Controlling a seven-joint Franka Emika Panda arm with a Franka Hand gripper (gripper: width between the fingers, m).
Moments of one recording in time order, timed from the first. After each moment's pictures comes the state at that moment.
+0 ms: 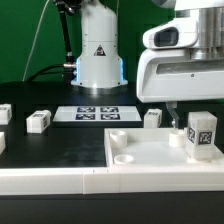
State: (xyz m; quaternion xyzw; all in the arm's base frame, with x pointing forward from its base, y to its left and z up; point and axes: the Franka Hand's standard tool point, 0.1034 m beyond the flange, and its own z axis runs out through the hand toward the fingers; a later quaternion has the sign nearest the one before) arm 0.622 0.129 0.078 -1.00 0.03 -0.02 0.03
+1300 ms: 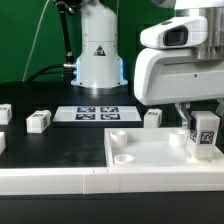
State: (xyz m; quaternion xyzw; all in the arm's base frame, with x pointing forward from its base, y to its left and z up) arm 0.623 0.123 0.078 -1.00 -0.06 -0.02 0.02
